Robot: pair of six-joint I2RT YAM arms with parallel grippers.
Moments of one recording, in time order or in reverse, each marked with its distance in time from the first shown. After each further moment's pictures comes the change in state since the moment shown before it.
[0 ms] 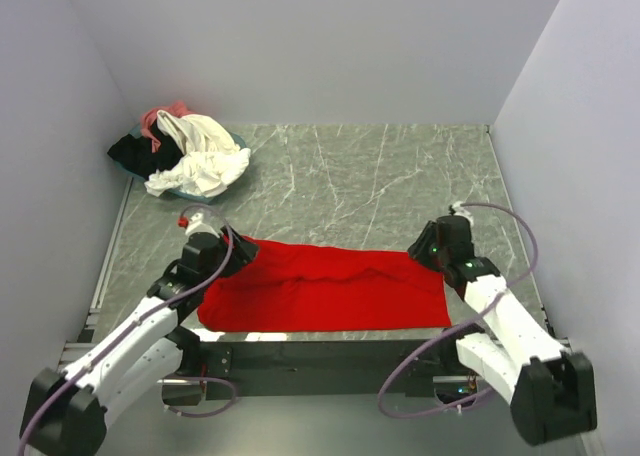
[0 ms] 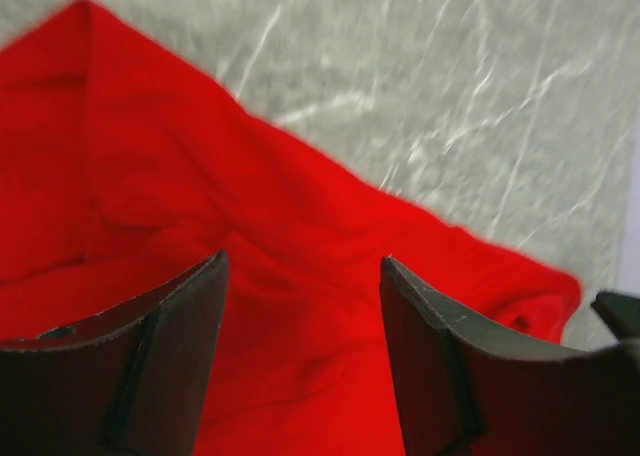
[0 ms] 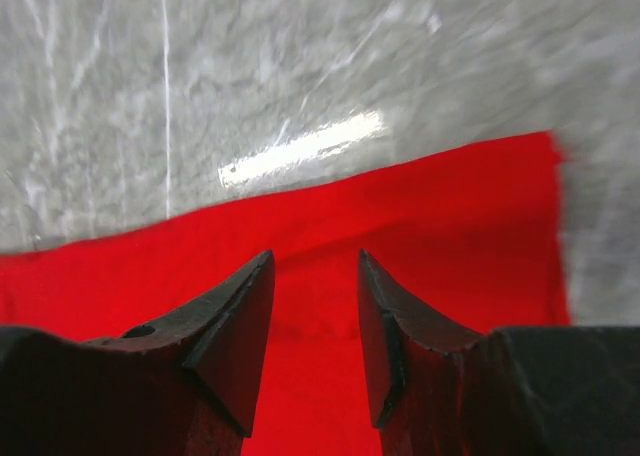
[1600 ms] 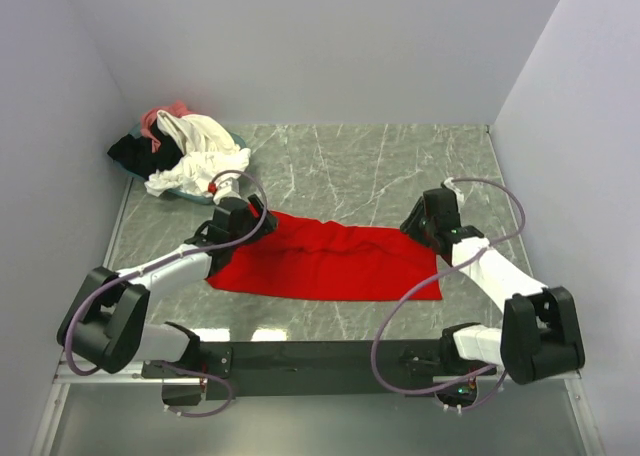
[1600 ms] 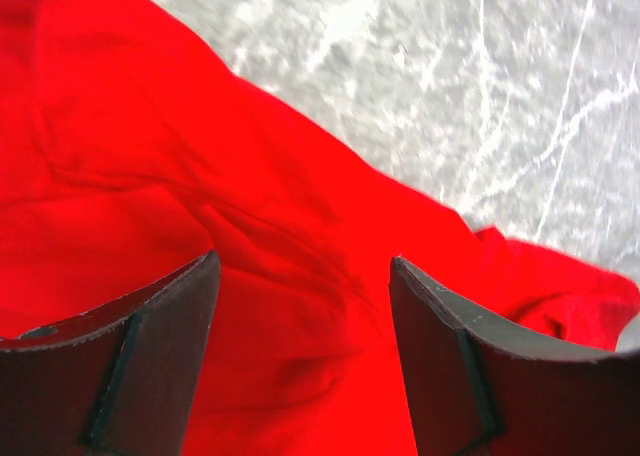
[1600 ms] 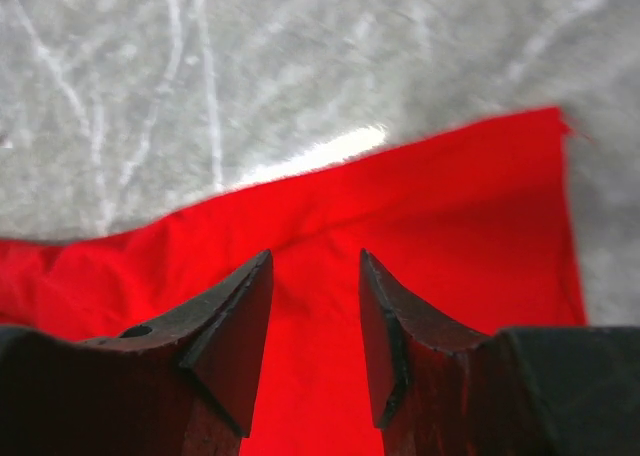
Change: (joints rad) left arm -0.019 0.587 0.230 0.319 -0.034 0.103; right arm 0.039 0.363 0.196 0.137 0.044 0.066
